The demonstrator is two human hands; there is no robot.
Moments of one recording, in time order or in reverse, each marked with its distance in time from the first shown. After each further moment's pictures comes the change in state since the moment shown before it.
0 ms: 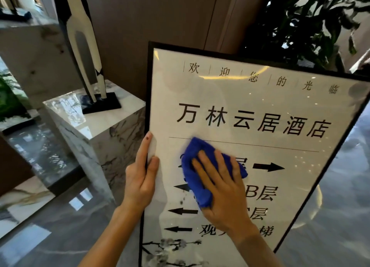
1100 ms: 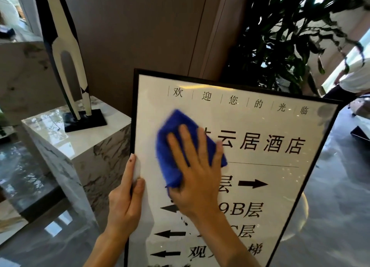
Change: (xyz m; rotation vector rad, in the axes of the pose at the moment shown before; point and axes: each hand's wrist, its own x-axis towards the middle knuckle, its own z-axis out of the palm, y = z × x) left_hand 0.000 -0.001 -0.002 0.054 -0.012 -0.041; right_hand 0.090 -0.019 -0.017 -0.018 0.198 0.142
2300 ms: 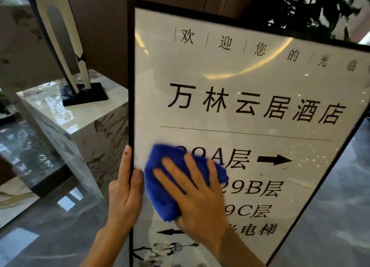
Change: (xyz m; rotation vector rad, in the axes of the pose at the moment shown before) left_hand -0.040 -0.032 0.012 -0.021 0.036 -0.034; right_hand -0.092 -0.013 0.013 -0.008 -0.170 -0.240
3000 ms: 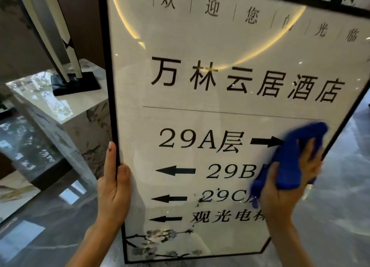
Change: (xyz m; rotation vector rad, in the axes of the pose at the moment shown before) left_hand -0.019 0.002 -0.002 -0.016 0.002 -0.122; right_hand -0.086 0.120 -0.002 0.385 0.462 0.968
